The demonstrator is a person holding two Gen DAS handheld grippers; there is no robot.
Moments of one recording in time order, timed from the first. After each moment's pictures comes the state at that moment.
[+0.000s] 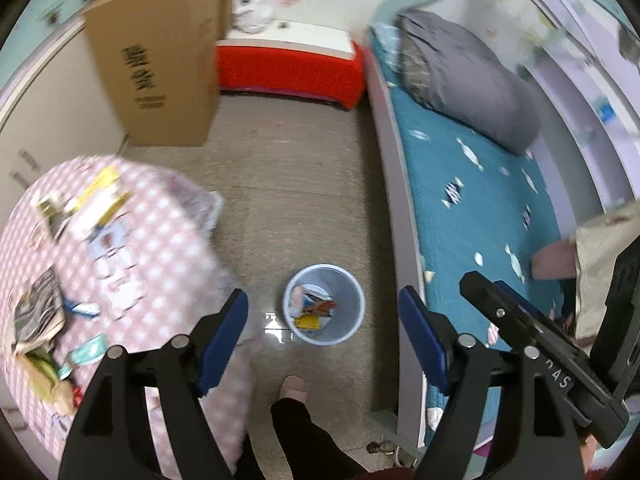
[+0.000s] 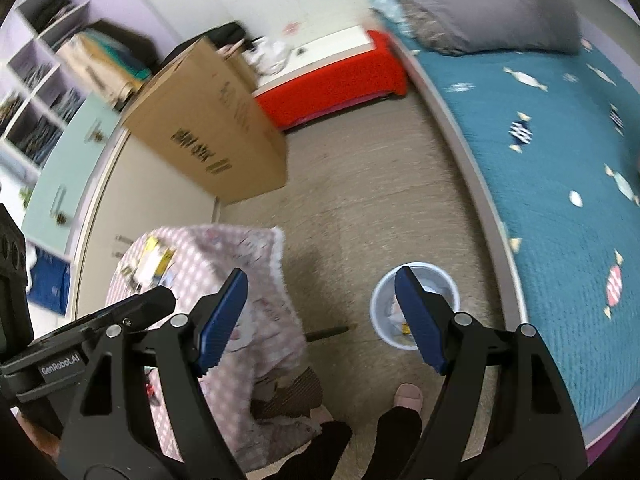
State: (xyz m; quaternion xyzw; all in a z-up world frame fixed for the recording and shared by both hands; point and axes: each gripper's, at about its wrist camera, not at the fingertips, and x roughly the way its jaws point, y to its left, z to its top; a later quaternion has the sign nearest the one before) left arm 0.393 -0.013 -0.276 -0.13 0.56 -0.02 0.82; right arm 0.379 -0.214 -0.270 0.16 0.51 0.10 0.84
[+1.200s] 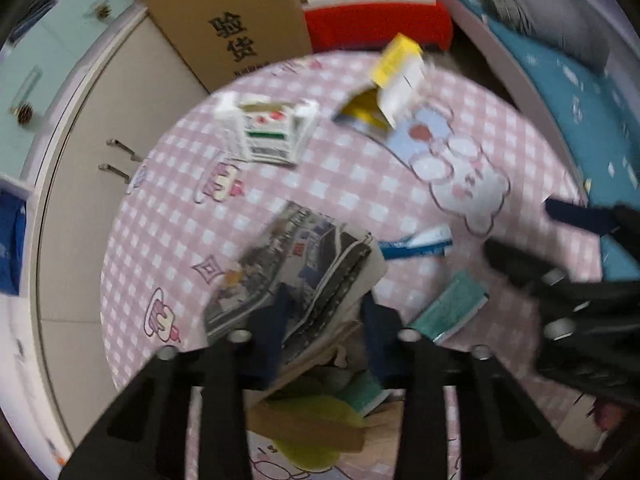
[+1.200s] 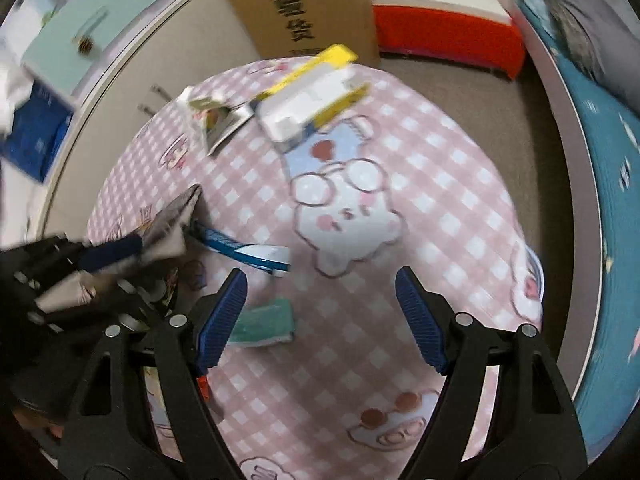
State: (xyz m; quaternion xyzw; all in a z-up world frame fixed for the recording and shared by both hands) left arm 0.318 0.258 -0.371 0.05 0.61 0.05 0.79; right arm 0.344 0.121 -0.368 -0.01 0.57 0.21 0.79
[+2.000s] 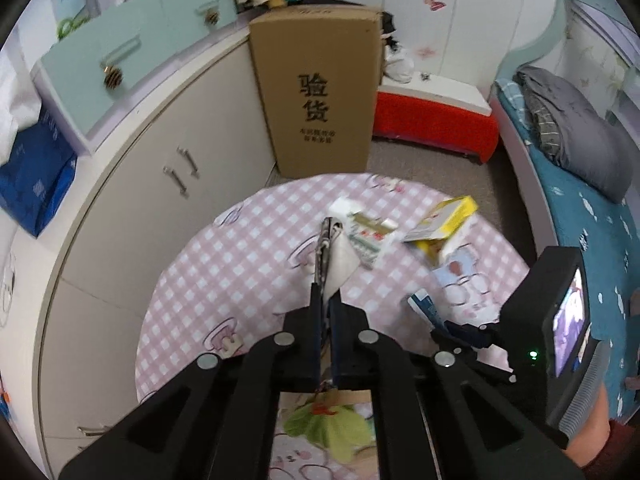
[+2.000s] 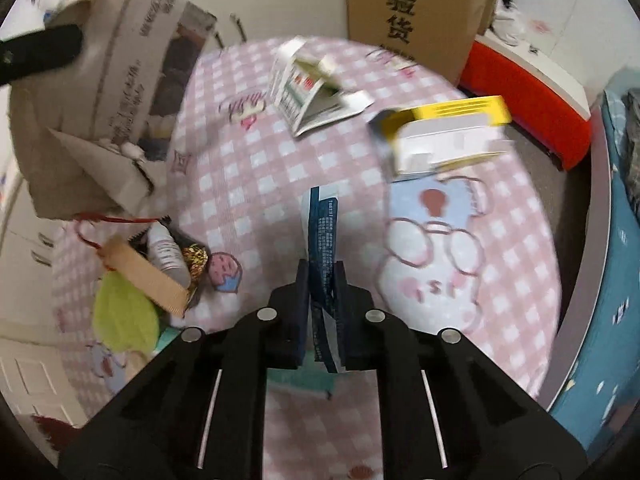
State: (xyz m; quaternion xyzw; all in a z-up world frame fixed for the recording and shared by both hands) left arm 0.311 0.303 -0.270 -0.05 0.49 0.14 0.86; right arm 0.360 0.179 -0.378 -0.16 0.54 0.33 0.76
